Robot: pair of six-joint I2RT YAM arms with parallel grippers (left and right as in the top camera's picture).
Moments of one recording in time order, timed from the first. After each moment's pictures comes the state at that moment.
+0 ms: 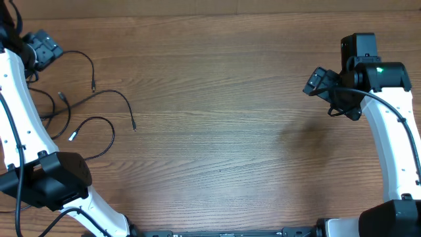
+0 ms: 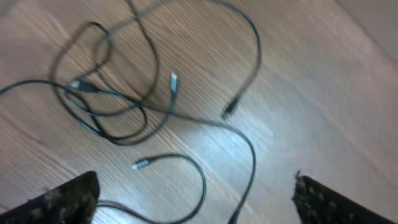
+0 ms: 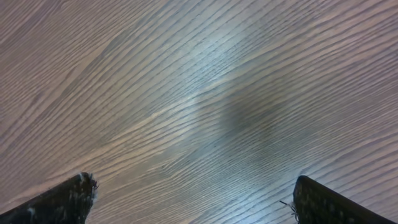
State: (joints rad) left arm 0.41 1.98 2.26 -1.38 -0.08 -0.36; right arm -0.01 1.56 1.48 -1.17 0.02 0.53
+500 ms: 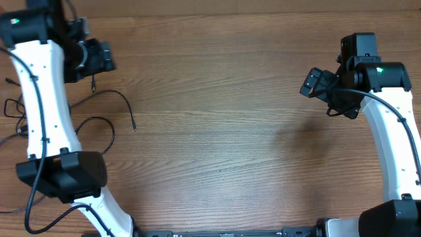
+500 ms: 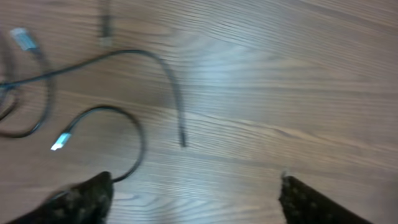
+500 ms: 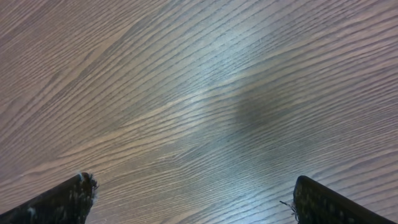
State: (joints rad) left arm 0.16 1.98 2.26 -1.59 0.16 -0.07; right arm -0.01 1.56 1.48 -1.17 -0.05 0.46
